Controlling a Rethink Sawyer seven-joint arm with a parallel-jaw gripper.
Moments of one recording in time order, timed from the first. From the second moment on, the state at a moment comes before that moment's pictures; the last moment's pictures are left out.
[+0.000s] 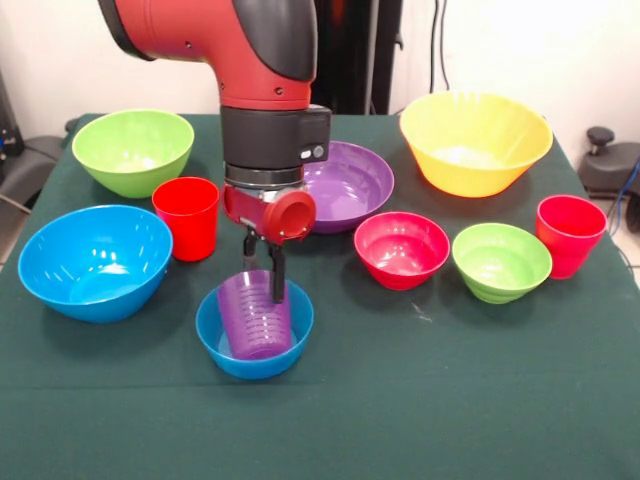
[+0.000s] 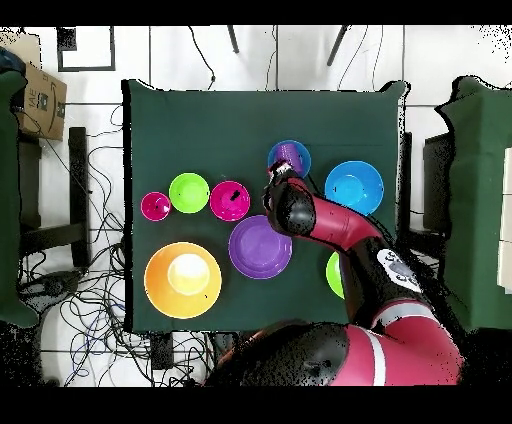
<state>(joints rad) -0.49 -0.46 0.15 1.68 -0.08 -0.05 2.35</state>
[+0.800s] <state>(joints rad) -0.48 -0.45 0.15 1.68 -0.08 -0.21 2.35</state>
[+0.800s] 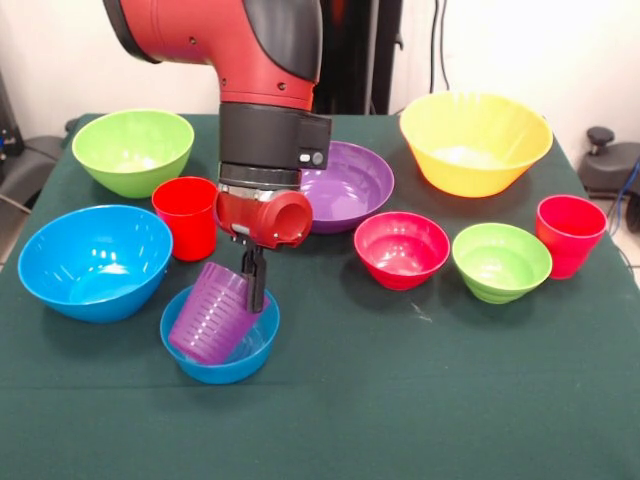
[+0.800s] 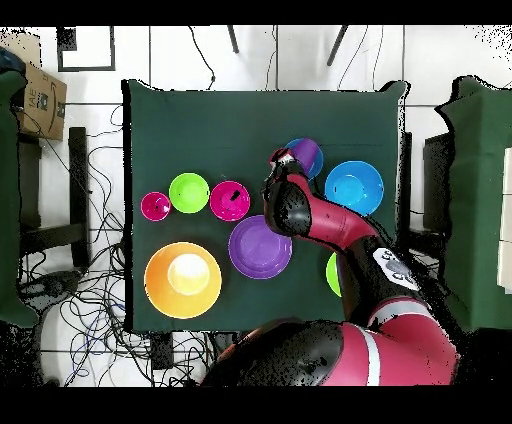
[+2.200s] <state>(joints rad) -0.70 -0.38 0.45 1.60 0.12 0.44 2.35</state>
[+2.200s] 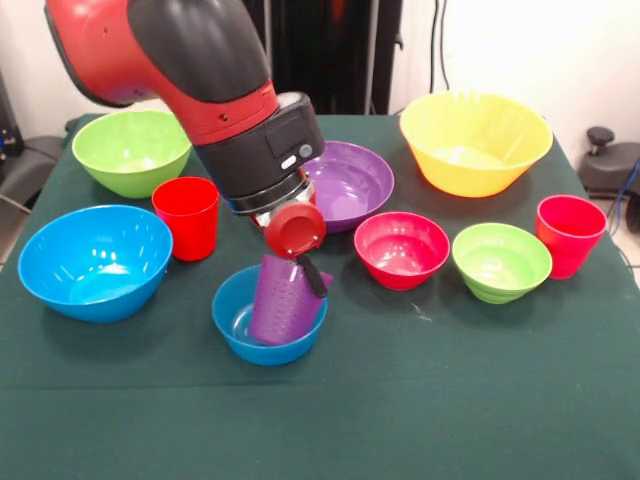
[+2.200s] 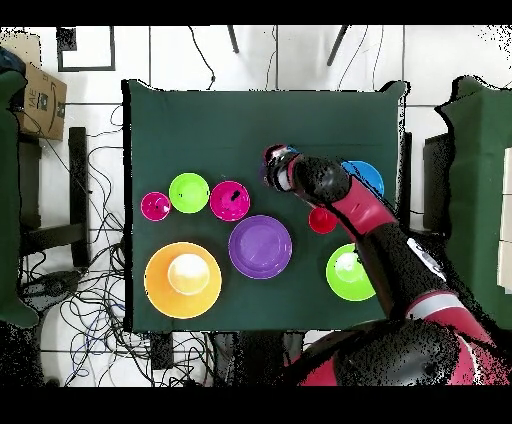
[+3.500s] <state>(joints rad) -0.66 -0.27 0.45 1.38 0.15 0.73 2.36</state>
